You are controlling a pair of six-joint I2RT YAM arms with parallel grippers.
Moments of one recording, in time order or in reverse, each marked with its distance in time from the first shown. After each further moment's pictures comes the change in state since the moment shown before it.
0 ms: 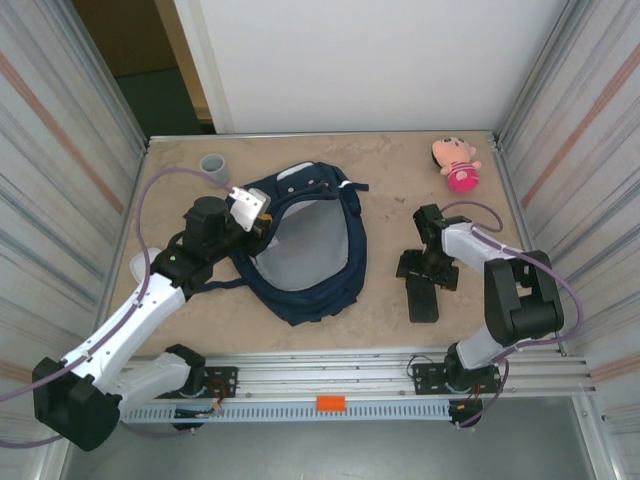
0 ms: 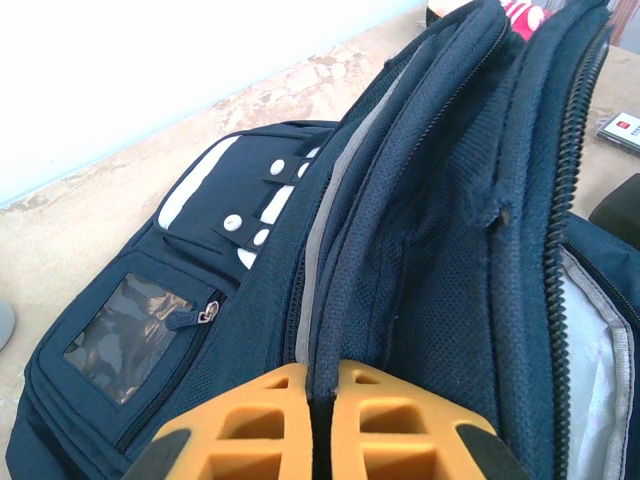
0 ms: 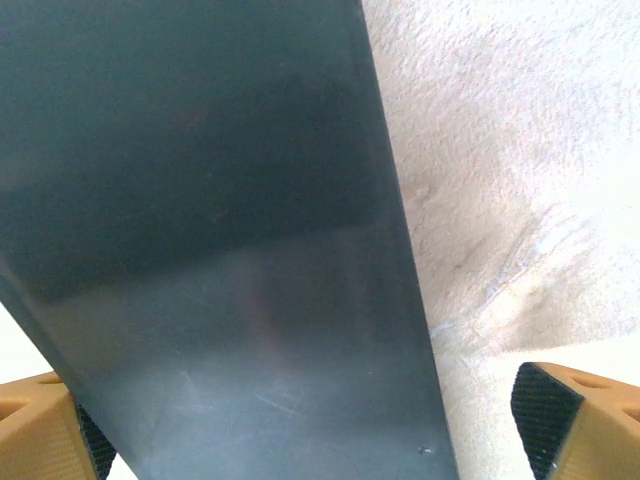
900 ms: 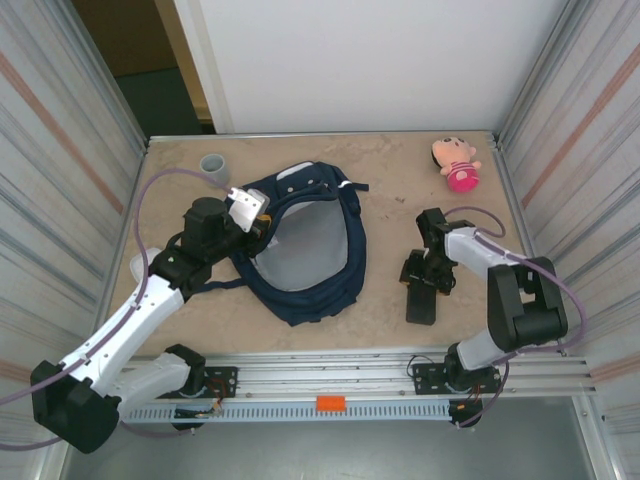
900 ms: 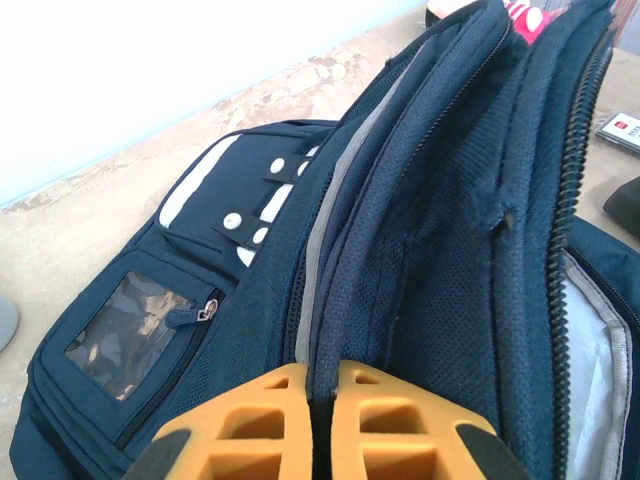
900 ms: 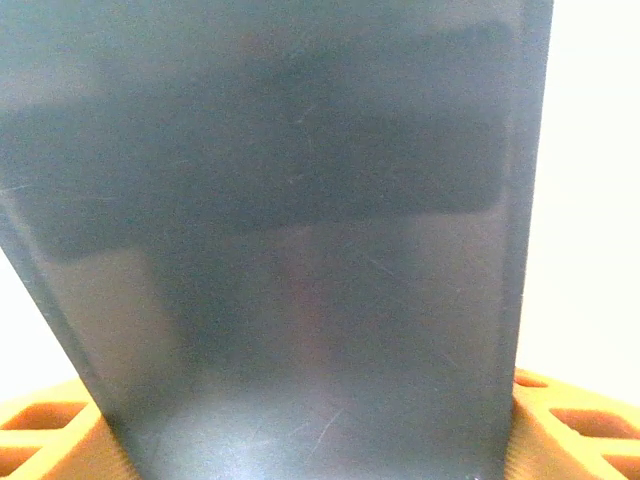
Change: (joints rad) left arm 0.000 -0.017 0.000 -0.014 0.000 0.000; right arm 0.001 -0.078 -0.040 -0.022 -0.066 0.019
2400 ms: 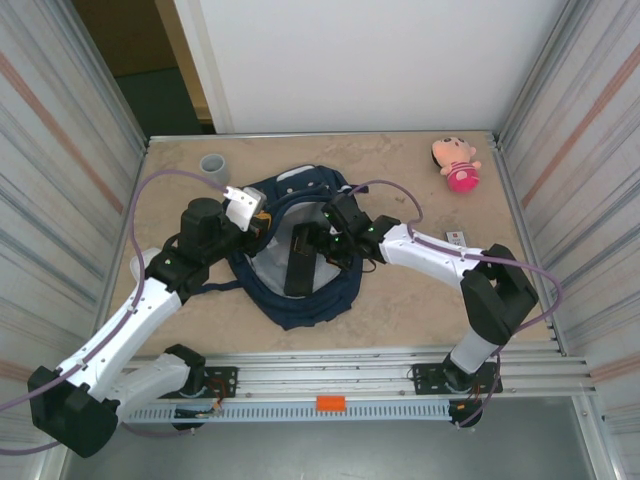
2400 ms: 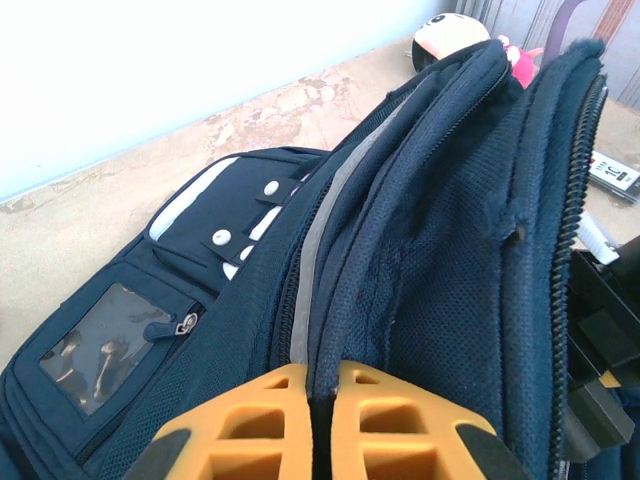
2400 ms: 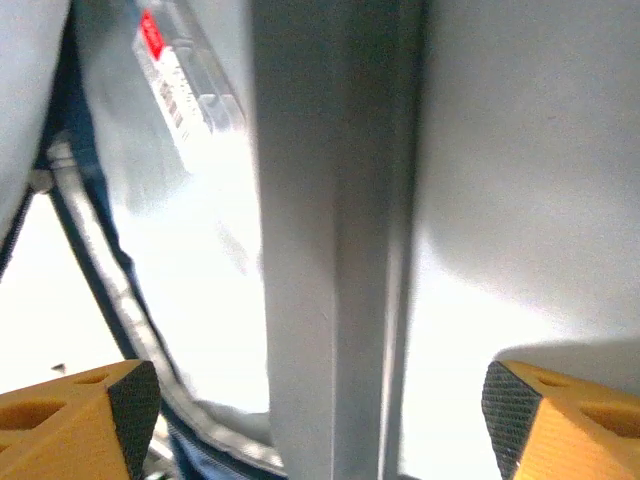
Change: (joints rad) left arm 0.002 -0.022 0.000 0.015 0.039 -0.061; right arm 0.580 0.169 0.331 0.409 -0.129 0.465
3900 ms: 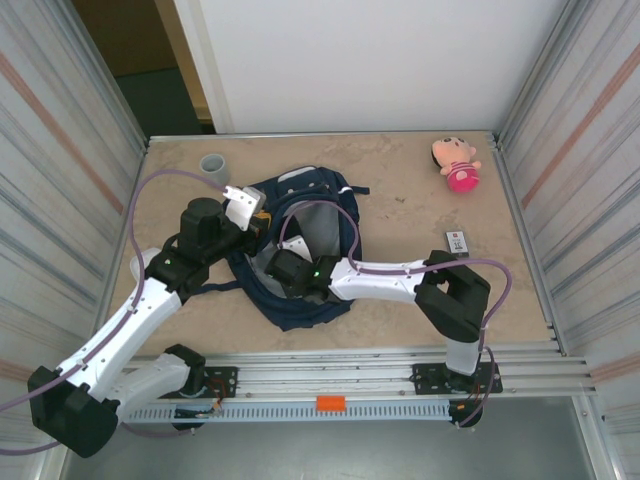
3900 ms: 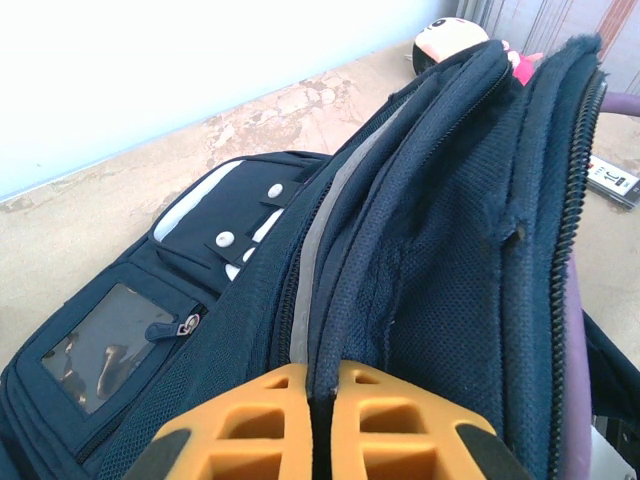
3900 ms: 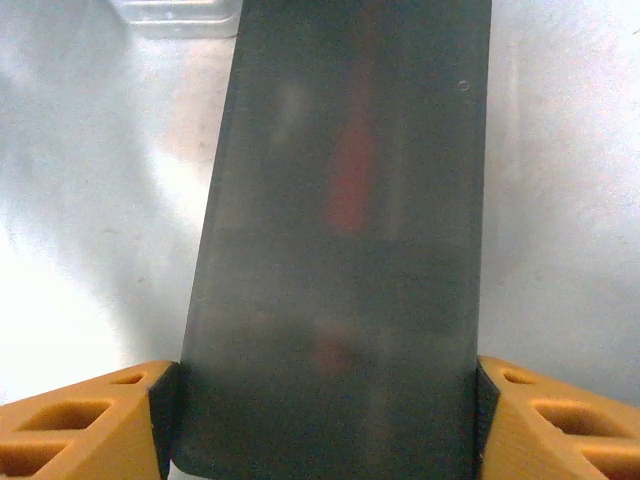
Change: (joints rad) left arm 0.000 0.000 0.000 0.004 0.001 -0.010; right arm 0.350 0.200 0.072 -0.009 0.668 -0.429
